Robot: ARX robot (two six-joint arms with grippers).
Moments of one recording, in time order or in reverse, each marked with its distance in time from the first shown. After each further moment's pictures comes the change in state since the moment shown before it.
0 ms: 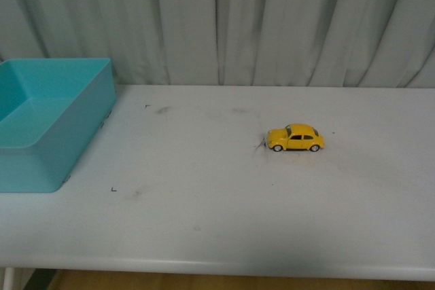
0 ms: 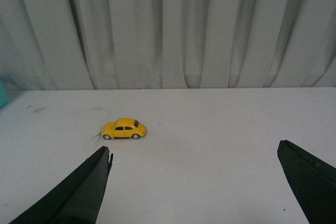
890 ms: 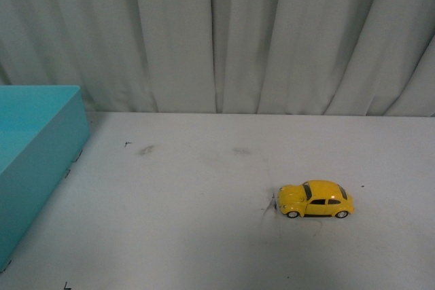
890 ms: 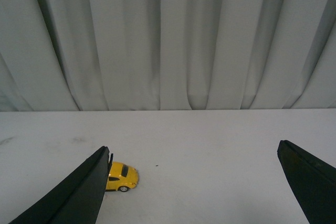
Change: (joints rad) left arm 0.000 0.000 0.000 0.000 0.000 0.000; right arm 0.000 0.000 0.000 0.000 0.000 0.000
